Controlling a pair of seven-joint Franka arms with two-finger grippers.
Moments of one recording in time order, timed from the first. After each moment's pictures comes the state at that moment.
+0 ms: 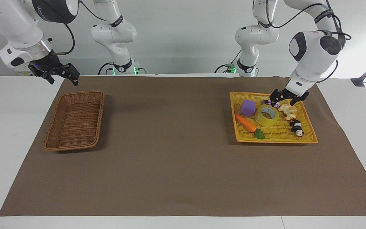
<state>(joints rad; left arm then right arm) -0.02 -0.13 -0.07 -2.19 -0.03 2.00 0.01 0.04 -0.04 -0.16 -1.63 -0.02 1.46 -0.02</state>
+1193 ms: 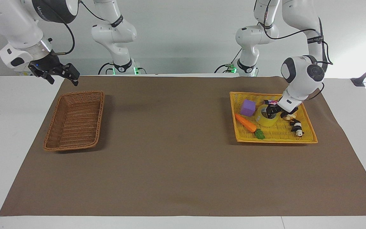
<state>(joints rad) 0.04 -0.03 -0.06 -2.39 -0.03 2.26 0.11 0.04 -0.04 -0.16 -1.63 -0.02 1.46 -0.02</state>
